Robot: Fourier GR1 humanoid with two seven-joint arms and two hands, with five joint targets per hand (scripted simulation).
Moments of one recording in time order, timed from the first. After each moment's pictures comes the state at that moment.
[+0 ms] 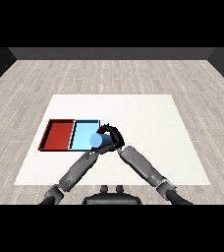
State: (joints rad) left arm -0.48 0.04 -0.53 -1.00 0.20 0.51 -0.38; right arm -0.60 -0.02 0.60 -1.20 -0.30 -0.35 -0.33
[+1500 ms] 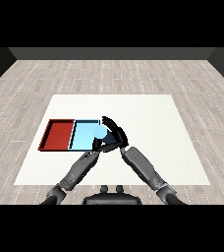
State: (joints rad) left arm -0.49 0.01 -0.49 -0.94 0.32 0.46 -0.41; right arm -0.53 0.00 0.51 -1.26 -0.35 -0.27 -0.29
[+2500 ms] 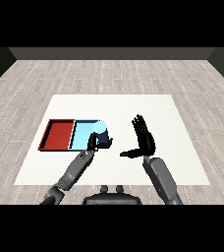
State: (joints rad) left arm -0.47 0.04 -0.39 -0.90 0.21 0.44 -0.42; right arm -0.20 -0.13 0.32 -1.70 -0.36 -0.17 -0.22
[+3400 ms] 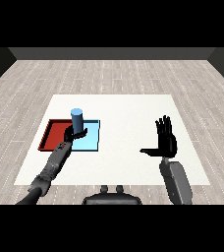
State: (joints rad) left arm -0.61 0.27 -0.16 -0.55 0.20 0.37 -0.27; right arm -0.08 -0.22 0.09 -1.75 -0.43 -0.11 -0.24
